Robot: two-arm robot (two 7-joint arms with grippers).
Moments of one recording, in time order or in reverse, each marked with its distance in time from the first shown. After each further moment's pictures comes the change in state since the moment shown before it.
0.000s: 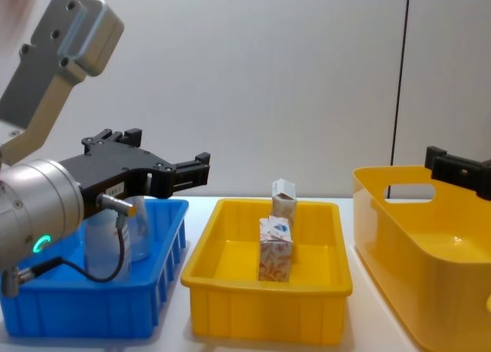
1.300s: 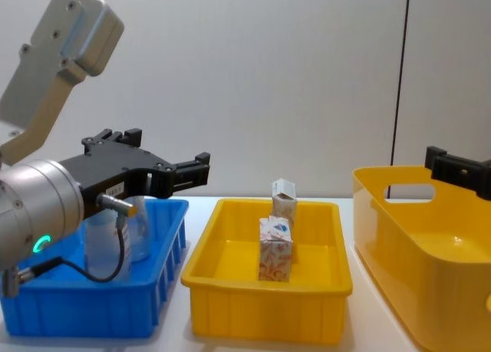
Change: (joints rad) left arm 0.000 0.000 0.000 0.000 0.000 0.000 0.000; right arm 0.000 0.000 0.000 0.000 0.000 0.000 0.000
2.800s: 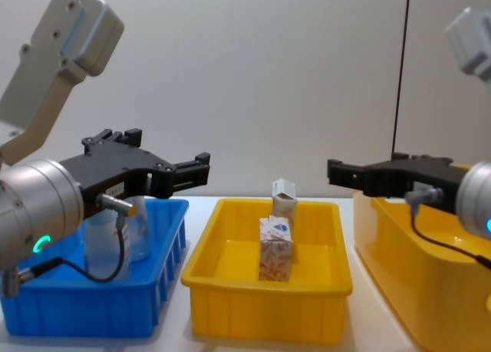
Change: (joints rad) left arm 0.000 0.000 0.000 0.000 0.000 0.000 0.000; right arm 0.243 -0.145 -0.108 0.216 -0.053 0.159 0.020
